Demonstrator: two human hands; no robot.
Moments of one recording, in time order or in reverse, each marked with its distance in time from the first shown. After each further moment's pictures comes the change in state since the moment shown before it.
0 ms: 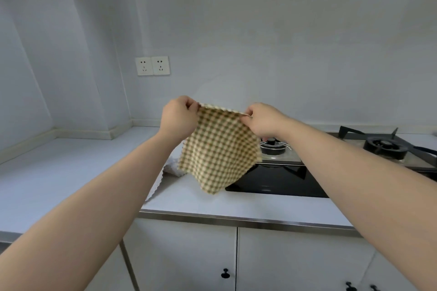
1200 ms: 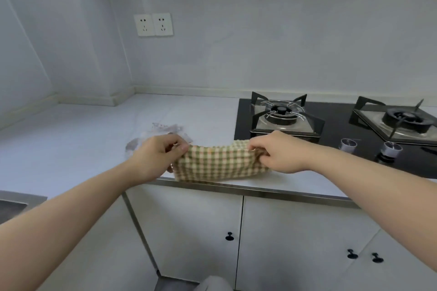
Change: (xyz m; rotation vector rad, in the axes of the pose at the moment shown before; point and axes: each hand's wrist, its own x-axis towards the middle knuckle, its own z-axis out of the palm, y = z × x) left_hand -0.104 -0.106 -0.032 -0.006 -0.484 -0.078; right_hand -0.066 0.061 0.069 -0.261 -0.372 -0.292
